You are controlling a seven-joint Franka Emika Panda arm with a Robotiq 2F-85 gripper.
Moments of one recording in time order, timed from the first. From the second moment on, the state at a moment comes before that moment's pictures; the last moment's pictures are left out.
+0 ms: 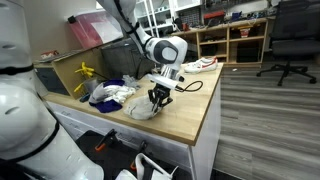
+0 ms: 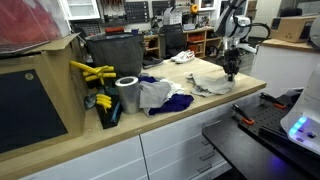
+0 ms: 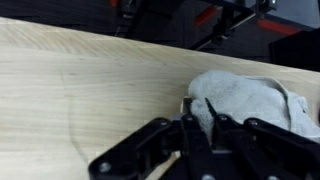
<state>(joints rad) -0.25 0.38 -0.05 -2.24 0.22 2.04 -0.56</state>
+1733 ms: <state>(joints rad) -0.22 0.44 -0.10 -1.95 0.12 1.84 -0.34</state>
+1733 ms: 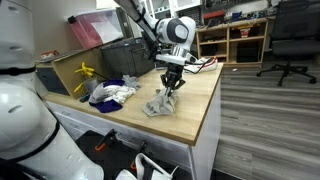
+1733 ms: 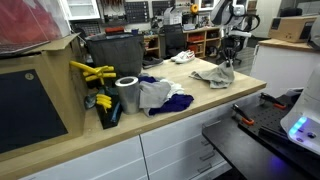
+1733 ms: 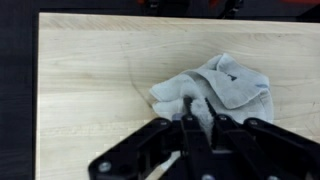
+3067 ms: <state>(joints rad) -0.20 0.65 -0.07 -1.58 0.33 1.67 -0.04</state>
